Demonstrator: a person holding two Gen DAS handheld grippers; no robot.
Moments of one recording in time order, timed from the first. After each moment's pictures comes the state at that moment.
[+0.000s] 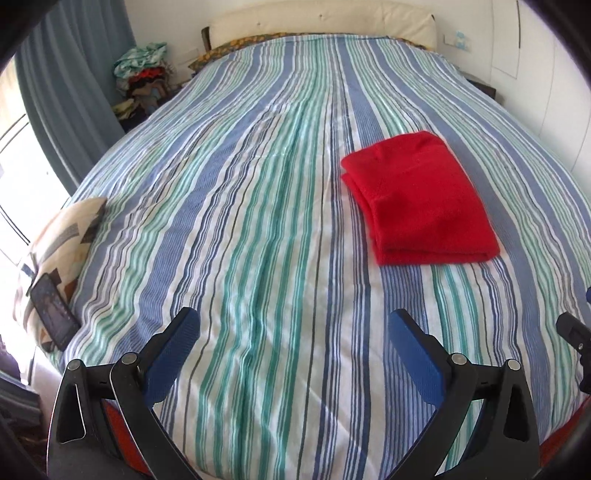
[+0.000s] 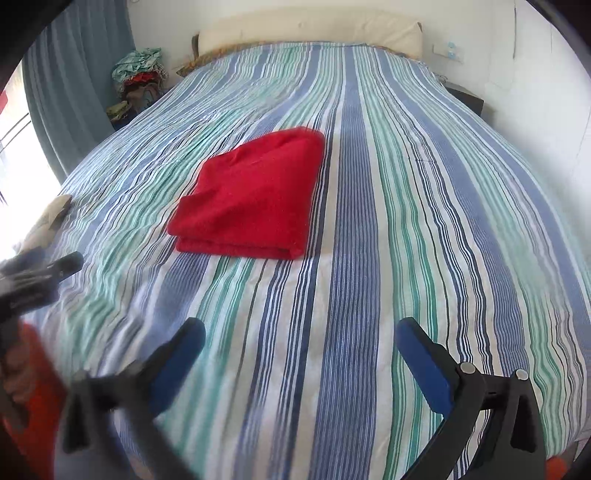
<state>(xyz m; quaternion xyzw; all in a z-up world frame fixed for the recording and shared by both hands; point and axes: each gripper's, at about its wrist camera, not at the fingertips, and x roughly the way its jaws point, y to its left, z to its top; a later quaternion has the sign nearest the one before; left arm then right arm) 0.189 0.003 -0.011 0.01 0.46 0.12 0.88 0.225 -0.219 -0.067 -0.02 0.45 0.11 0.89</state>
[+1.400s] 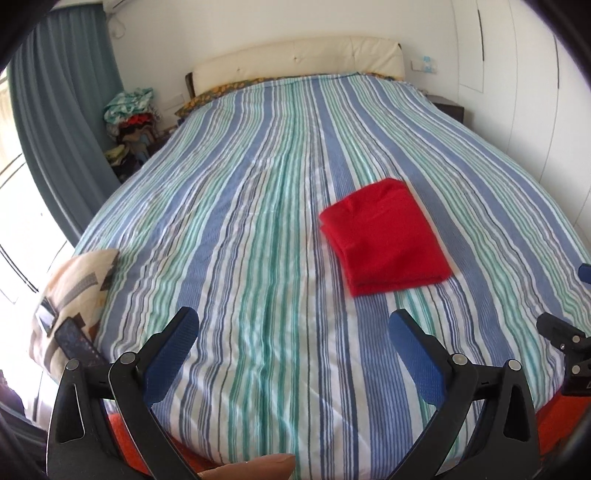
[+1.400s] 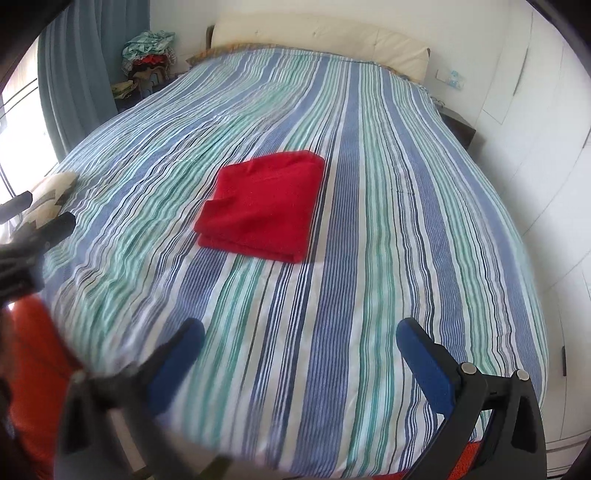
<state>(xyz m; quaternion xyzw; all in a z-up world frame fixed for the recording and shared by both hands) 0.150 -0.008 0.069 0.04 0.41 0.09 0.91 0.176 -0.193 0.014 -0.10 0.44 0.08 0.89</state>
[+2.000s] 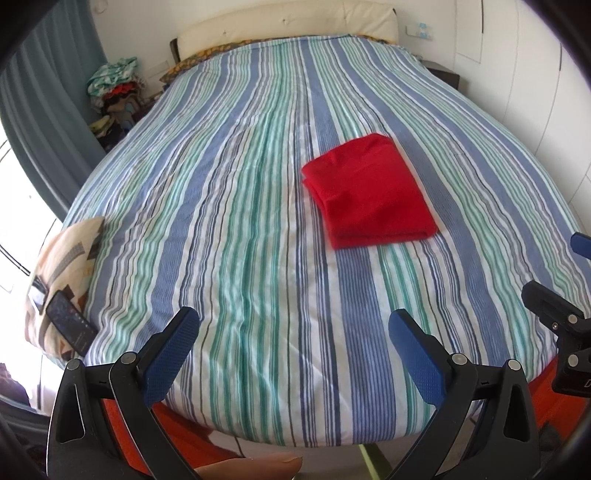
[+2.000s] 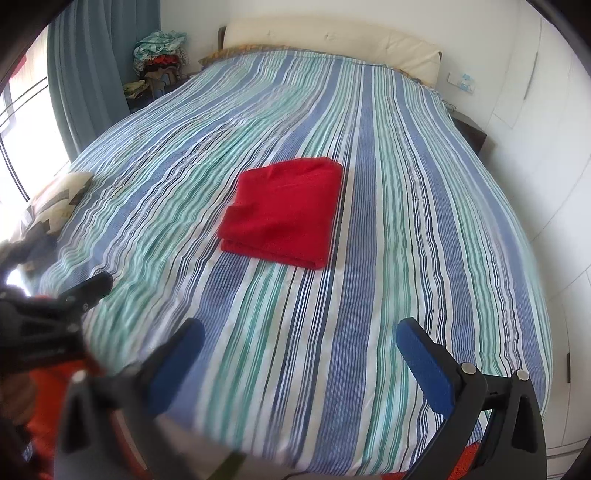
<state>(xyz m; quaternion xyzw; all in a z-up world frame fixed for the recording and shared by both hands) 0.143 -0.028 0.051 0.04 0.47 0.07 0.88 0.171 -0.175 0.025 -0.10 0.44 0.10 0.89</state>
